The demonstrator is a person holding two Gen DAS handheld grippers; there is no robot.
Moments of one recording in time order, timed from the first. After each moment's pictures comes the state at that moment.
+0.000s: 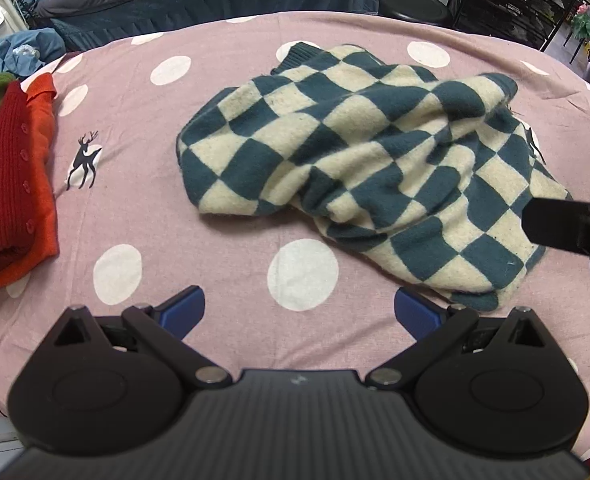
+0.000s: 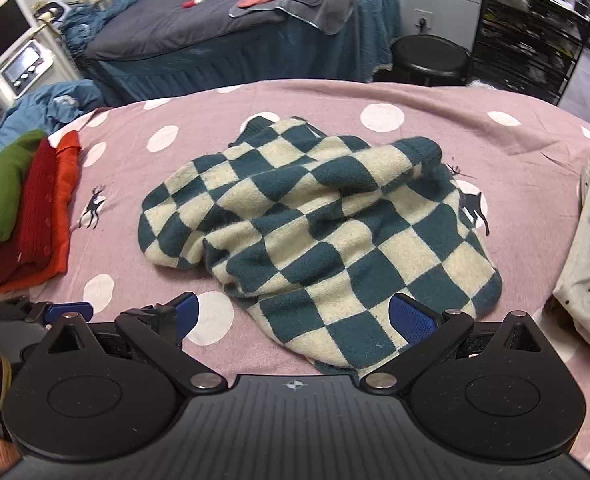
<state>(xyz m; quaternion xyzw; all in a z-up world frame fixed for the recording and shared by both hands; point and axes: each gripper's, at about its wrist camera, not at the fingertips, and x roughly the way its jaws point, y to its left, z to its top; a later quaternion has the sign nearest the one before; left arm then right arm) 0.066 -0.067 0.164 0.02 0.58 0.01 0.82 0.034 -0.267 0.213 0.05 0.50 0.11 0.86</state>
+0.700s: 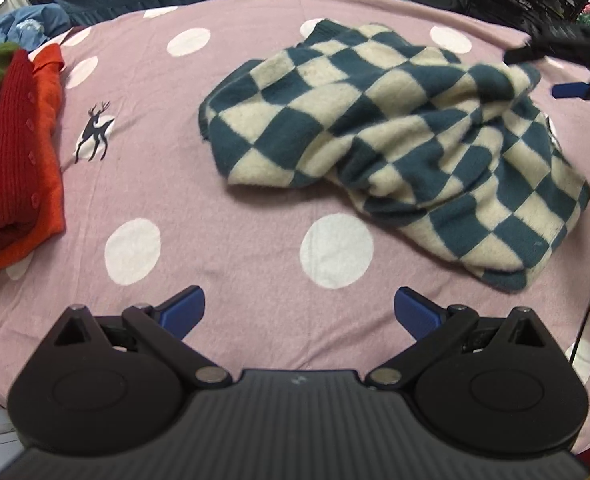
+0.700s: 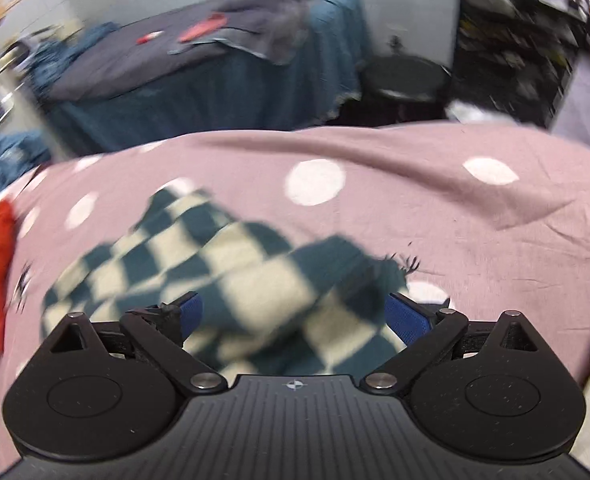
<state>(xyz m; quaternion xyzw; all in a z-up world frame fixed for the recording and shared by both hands) 0.055 -0.023 0.147 0.00 0.60 0.01 0.80 0.184 -0.344 0.144 0.11 0.49 0.06 0.86</state>
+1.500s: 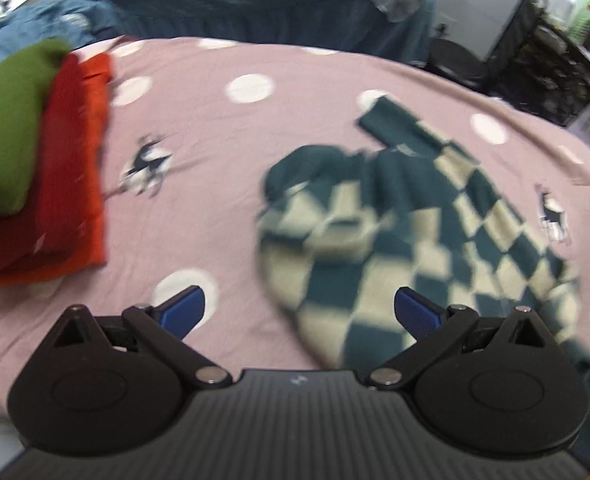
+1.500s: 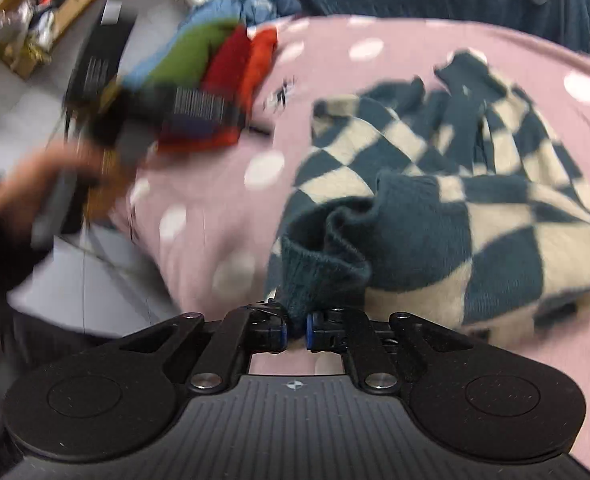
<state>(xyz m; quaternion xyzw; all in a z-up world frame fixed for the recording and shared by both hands) 0.090 0.048 0.190 -0.07 0.55 0.02 0.83 -0.034 -0.281 0.190 0.04 0.54 0.40 0.74</state>
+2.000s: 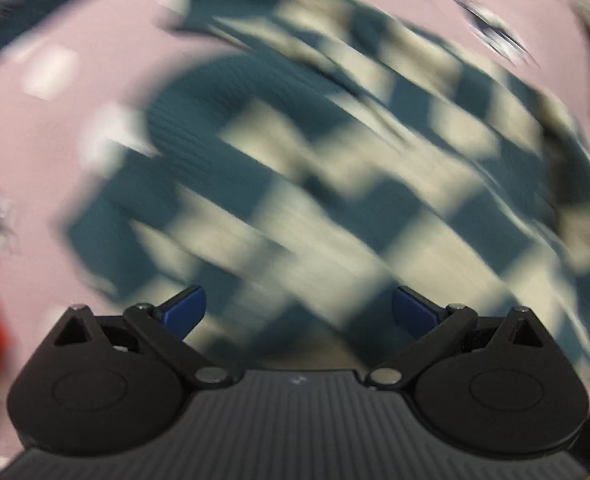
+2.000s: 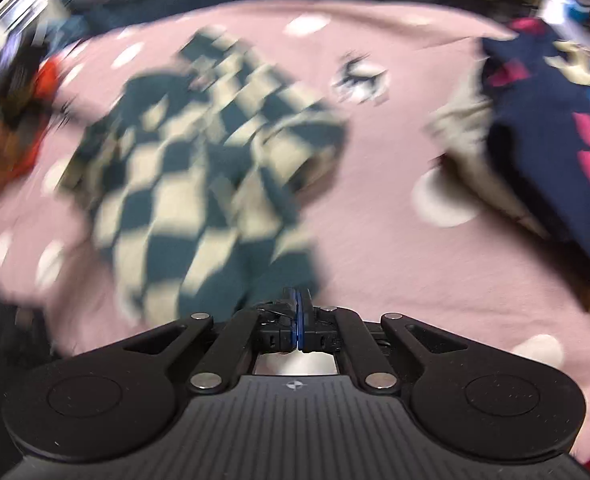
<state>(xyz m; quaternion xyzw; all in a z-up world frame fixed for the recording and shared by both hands) 0.122 -0.089 0.085 0.09 0.67 -0.16 0.72 -0.063 -0.420 0.193 0.07 0.55 0.05 0.83</state>
